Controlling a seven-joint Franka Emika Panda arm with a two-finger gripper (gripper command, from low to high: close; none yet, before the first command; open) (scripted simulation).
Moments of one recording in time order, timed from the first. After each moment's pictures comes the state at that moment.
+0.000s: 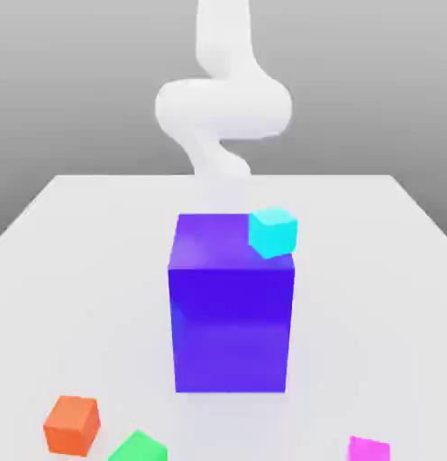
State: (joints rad) arm 0.05 -0.71 -0.03 -2.29 0.02 2.32 0.71
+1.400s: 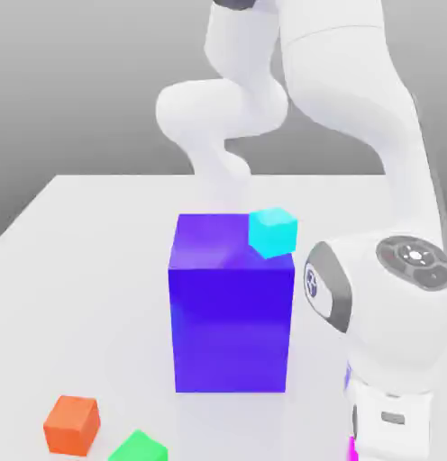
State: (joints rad) arm 0.36 0.54 -0.03 -2.19 0.04 2.73 -0.25
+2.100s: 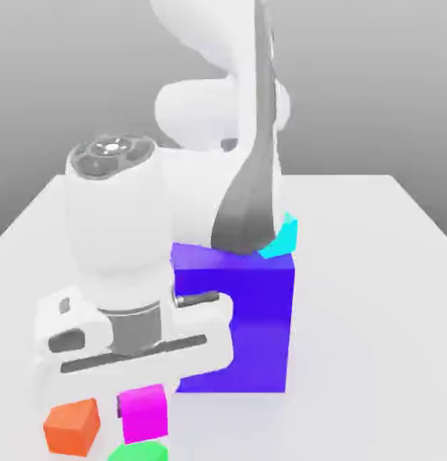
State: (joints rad) arm 0.15 0.36 -0.32 -2.29 0.23 2.62 0.17
